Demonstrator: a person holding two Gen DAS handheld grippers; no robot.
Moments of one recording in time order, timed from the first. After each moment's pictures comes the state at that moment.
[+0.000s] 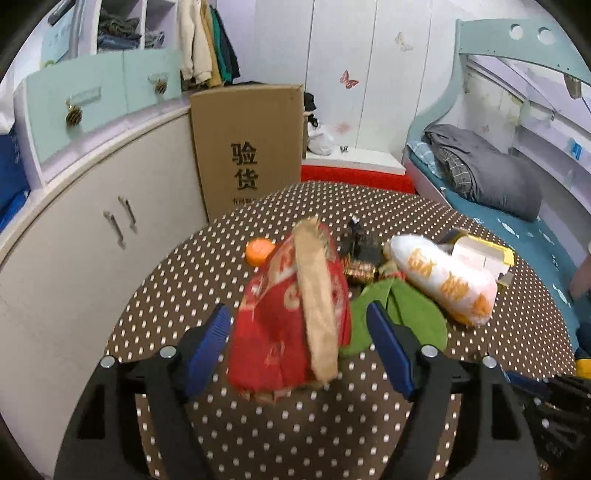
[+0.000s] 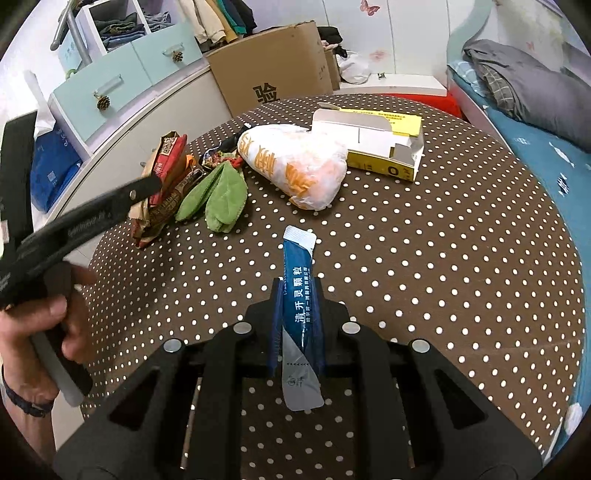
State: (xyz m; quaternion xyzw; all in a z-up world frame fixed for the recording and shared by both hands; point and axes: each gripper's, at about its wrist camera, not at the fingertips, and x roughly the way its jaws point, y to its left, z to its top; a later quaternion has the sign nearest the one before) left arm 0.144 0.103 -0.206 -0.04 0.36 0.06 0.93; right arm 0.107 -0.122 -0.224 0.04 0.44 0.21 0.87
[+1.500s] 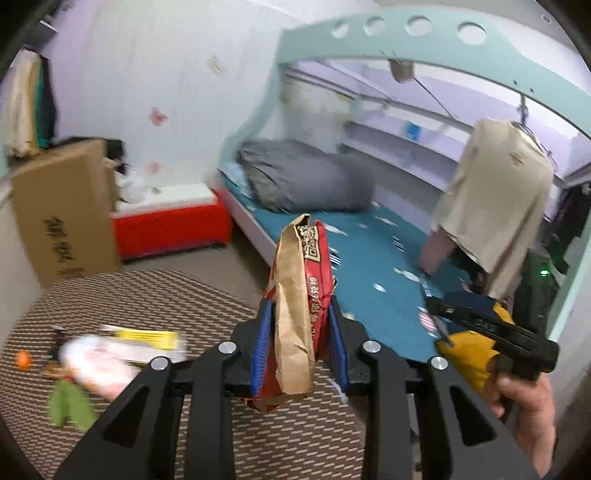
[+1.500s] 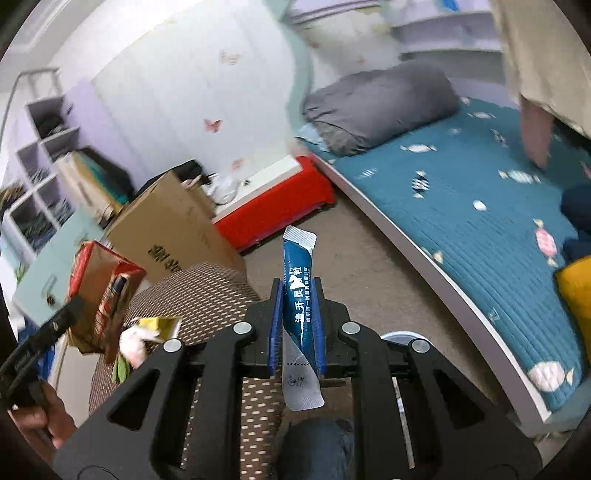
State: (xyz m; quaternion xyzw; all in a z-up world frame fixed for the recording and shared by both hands) left arm 0.147 -0.173 -0.102 -0.03 0.31 -0.28 0.91; right arm 0.088 -0.454 -0.143 0.25 0.30 0.00 0.92
